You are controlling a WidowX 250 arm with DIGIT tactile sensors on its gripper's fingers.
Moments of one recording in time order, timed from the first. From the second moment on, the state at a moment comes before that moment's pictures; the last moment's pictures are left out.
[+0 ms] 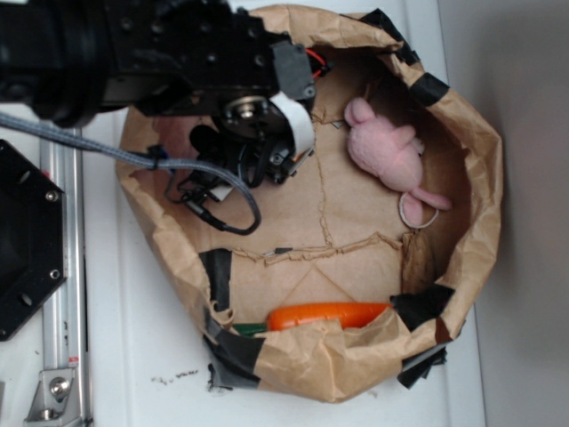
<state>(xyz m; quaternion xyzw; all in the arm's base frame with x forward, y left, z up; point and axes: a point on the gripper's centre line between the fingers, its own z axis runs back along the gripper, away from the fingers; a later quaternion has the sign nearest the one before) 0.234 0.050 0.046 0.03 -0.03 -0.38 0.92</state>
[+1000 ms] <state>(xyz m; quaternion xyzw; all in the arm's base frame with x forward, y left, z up) 0.245 0.073 0.022 0.01 -0.04 -0.31 0.95</state>
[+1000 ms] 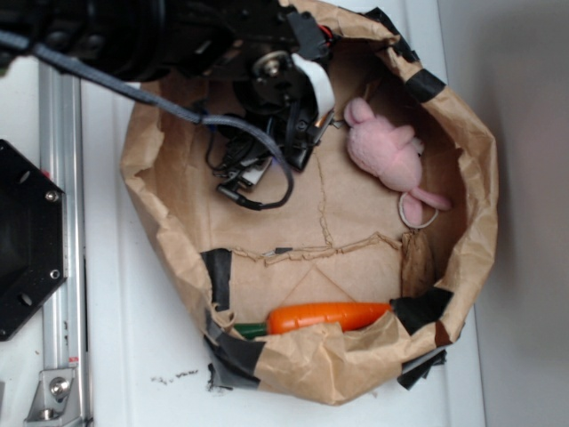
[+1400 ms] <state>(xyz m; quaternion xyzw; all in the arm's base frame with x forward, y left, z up) 0.248 0.046 0.111 0.02 -0.08 -0.29 0.95</state>
